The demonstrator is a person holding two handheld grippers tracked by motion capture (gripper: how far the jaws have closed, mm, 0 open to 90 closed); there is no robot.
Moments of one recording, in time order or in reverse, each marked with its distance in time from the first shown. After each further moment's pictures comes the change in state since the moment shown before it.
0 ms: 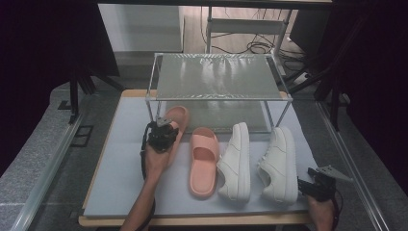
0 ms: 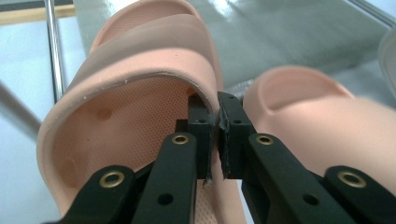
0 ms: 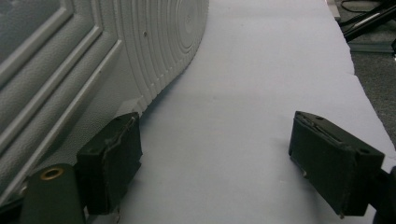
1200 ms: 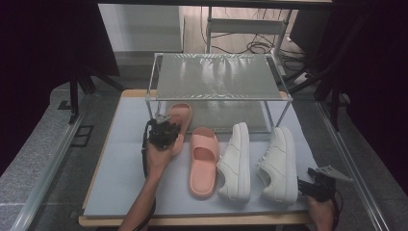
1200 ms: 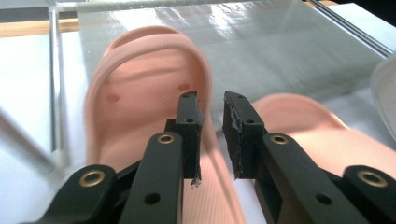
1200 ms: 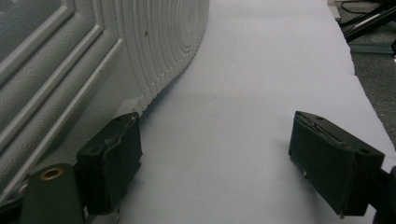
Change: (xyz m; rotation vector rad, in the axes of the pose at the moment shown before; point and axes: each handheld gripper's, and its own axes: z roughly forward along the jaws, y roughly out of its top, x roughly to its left) left arm 0.003 0.001 -0.011 -0.035 -0.008 -0.030; right arm 0.000 0.000 0.000 0.001 -0.002 -0.008
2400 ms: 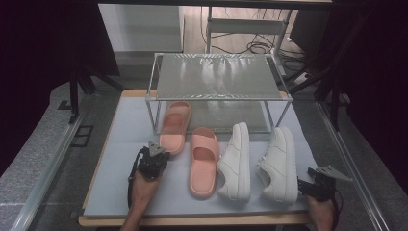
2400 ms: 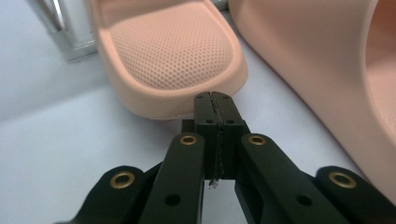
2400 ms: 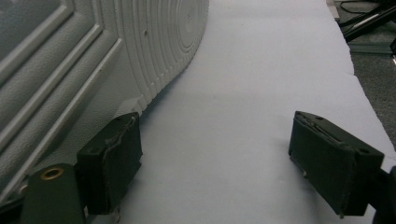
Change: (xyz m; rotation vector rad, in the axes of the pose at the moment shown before) left arm -0.010 -0.071 -0.037 0.122 0.001 0.124; right arm 0.000 0.000 0.000 0.001 -0.002 0.002
